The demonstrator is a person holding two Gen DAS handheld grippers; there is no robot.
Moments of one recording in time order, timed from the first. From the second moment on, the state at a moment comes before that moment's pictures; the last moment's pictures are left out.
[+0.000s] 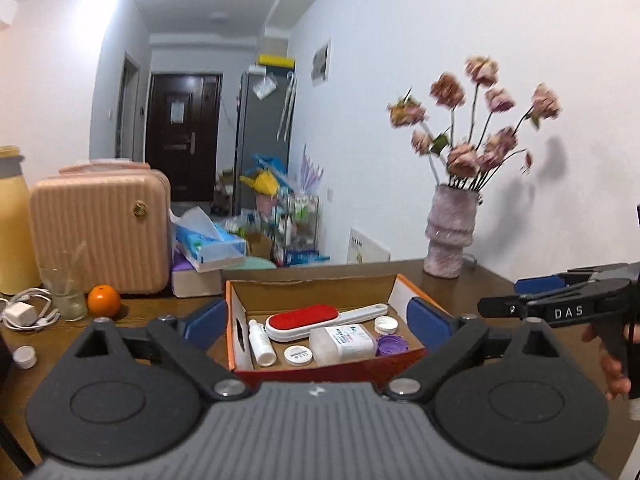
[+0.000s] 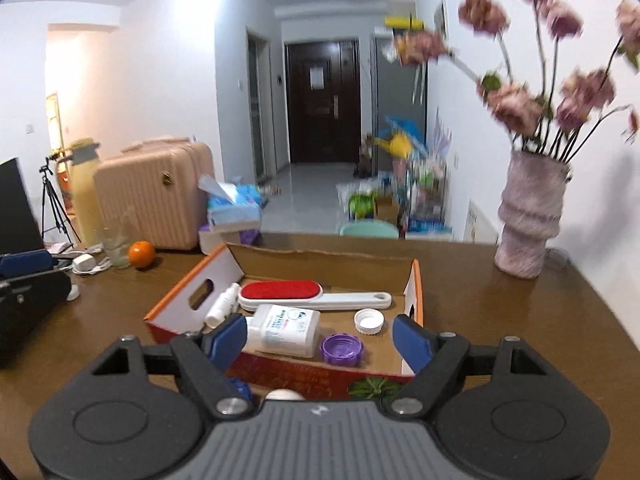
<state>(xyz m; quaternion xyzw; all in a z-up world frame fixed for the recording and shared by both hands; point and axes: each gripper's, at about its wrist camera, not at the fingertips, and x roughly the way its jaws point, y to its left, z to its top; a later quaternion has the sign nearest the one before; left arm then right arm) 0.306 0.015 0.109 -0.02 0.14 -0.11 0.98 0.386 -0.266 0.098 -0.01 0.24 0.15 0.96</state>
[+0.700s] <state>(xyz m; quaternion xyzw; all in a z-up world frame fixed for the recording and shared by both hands) 0.144 0.027 0.015 -0.04 0.19 -0.05 0.98 0.181 -0.267 -0.004 0.04 0.23 0.14 0.96</state>
